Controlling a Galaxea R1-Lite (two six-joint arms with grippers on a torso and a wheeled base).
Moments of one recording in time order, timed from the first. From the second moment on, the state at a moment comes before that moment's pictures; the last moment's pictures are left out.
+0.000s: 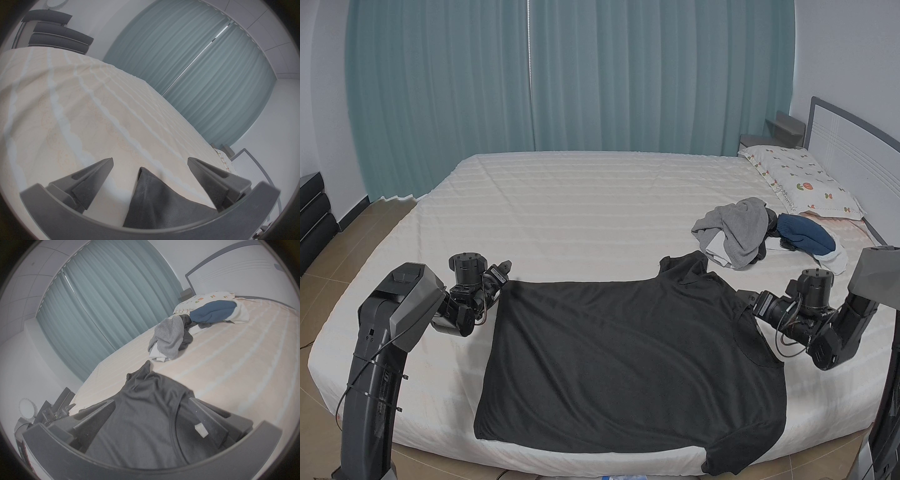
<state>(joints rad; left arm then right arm) -0.07 2.74 -1.61 -0.79 0.07 -0.78 0.08 2.24 -0.72 -1.15 0.07 0.54</state>
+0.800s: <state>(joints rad) -0.06 2.71 -1.54 -0.79 0.05 -0.79 0.05 2.66 -1.55 -0.69 0.07 0.45</state>
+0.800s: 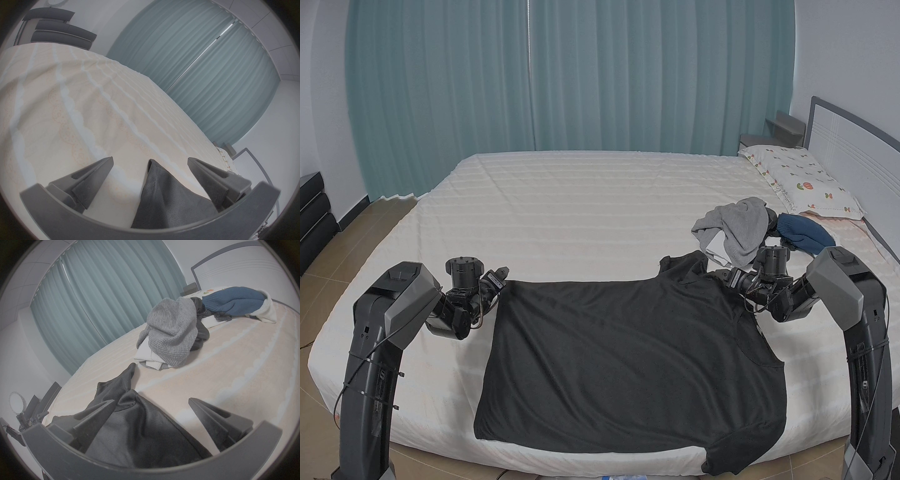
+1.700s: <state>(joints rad) -0.06 2.72 -1.55 -0.79 0.05 -0.78 0.05 2.70 -1.62 -0.70 0.06 0.50</state>
